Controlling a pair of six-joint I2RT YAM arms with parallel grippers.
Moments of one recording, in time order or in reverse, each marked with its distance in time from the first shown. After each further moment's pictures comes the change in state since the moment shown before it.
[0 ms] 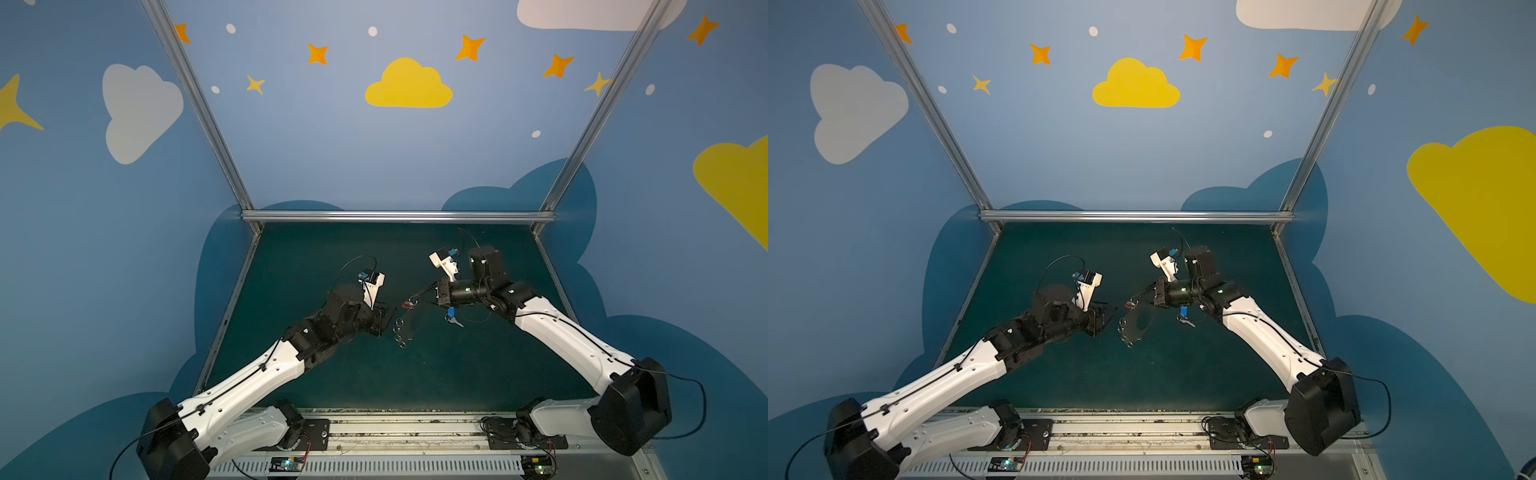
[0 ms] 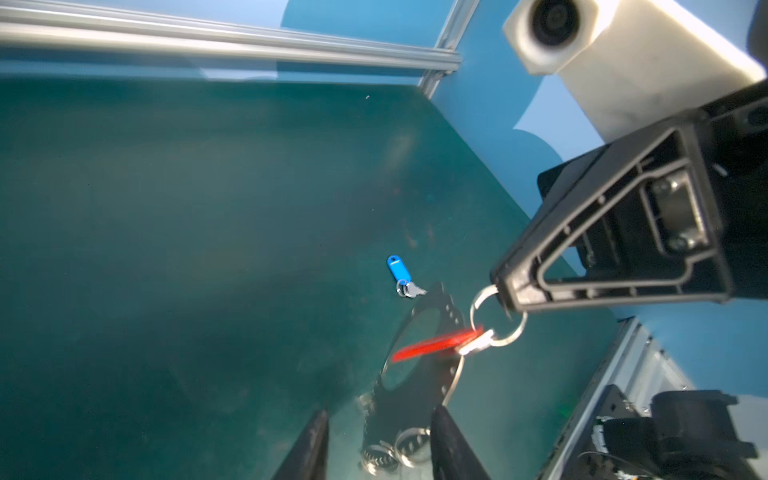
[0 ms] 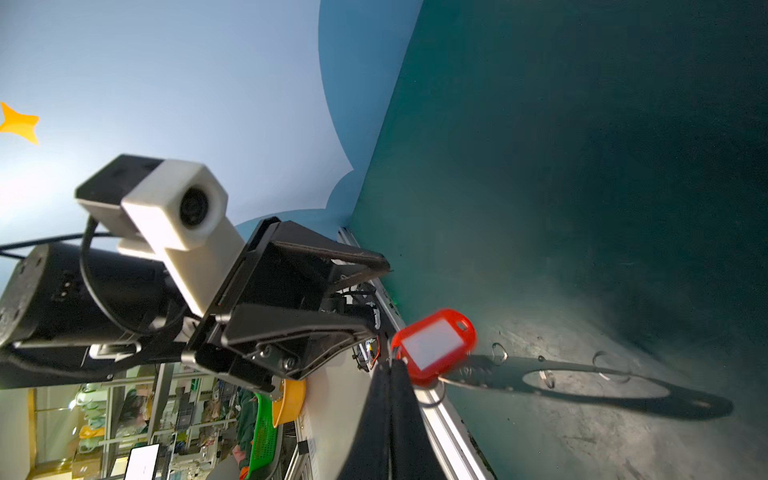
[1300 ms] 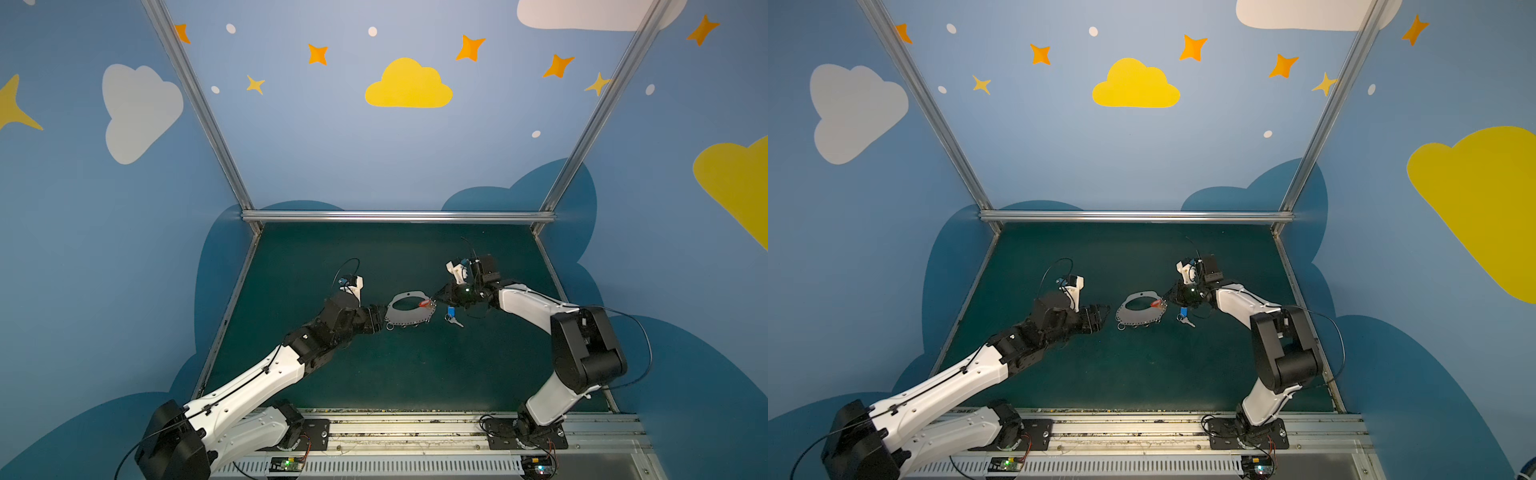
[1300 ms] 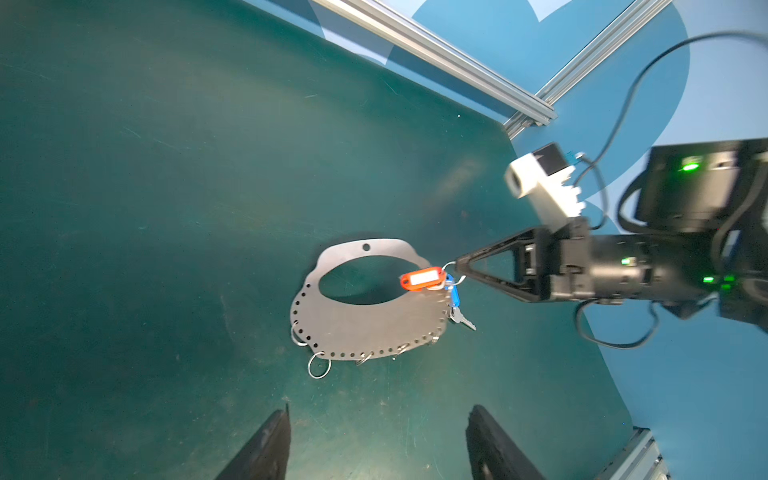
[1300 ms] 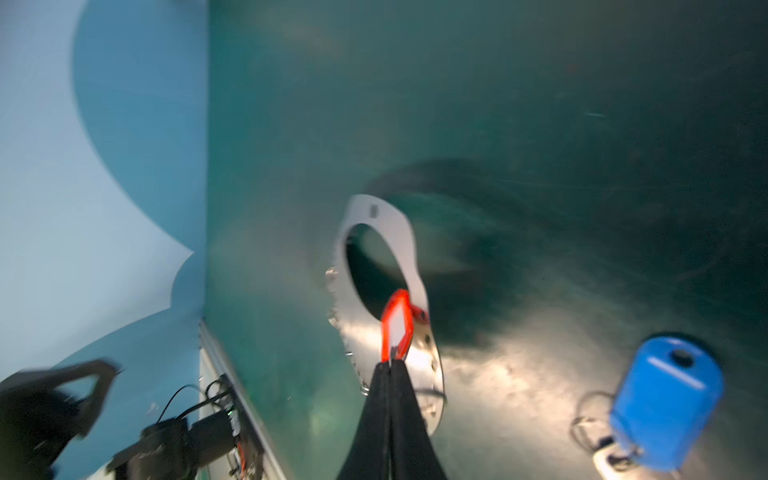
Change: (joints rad) left arm 0.044 -0.003 -0.101 0.055 -0.110 -0.268; right arm -0.216 0.353 -0.065 0.085 0.221 -0.152
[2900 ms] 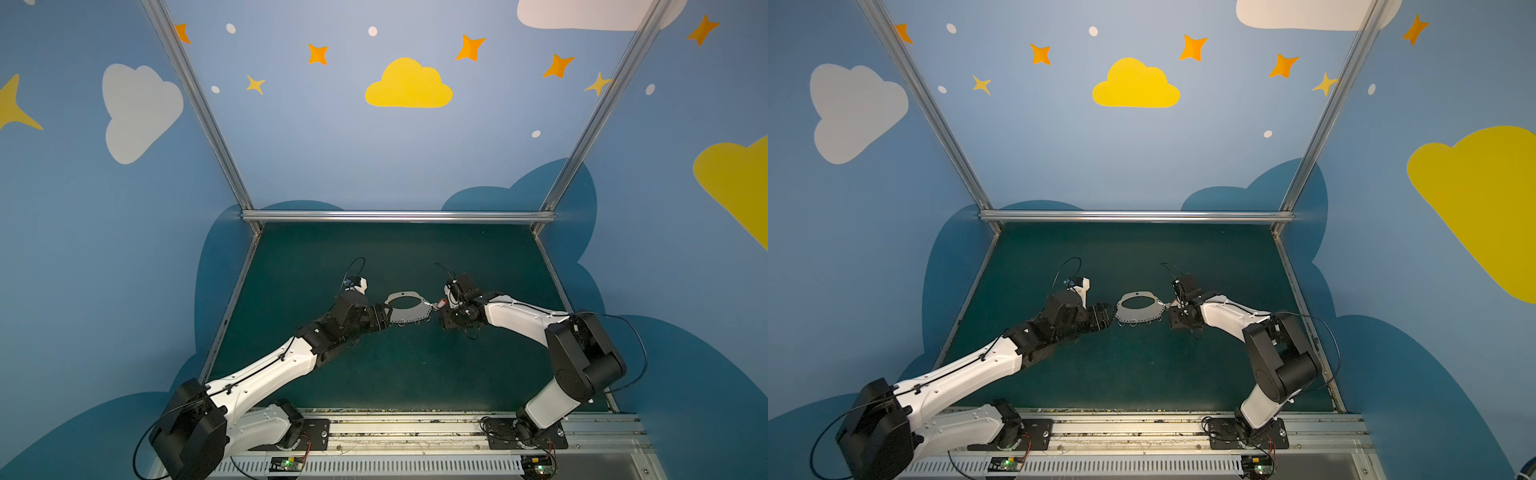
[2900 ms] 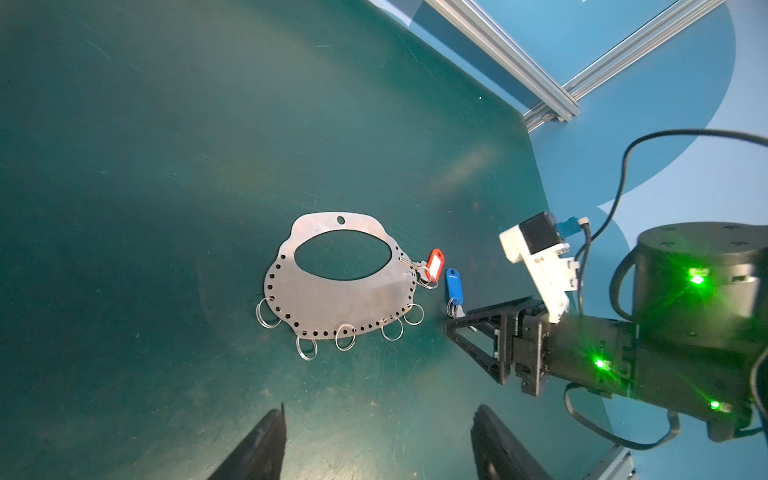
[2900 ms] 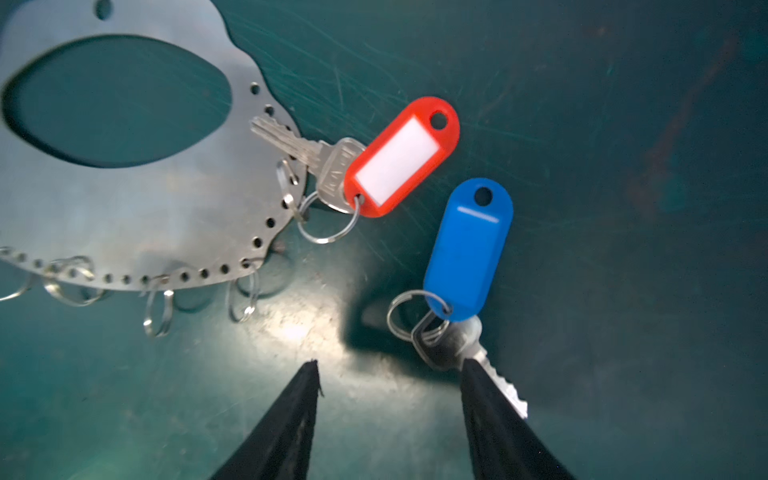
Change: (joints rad) left arm 0.000 0.119 0.001 0.059 0.029 -0.112; right arm 0.211 -0.061 -0.089 -0.217 0.626 -0.157
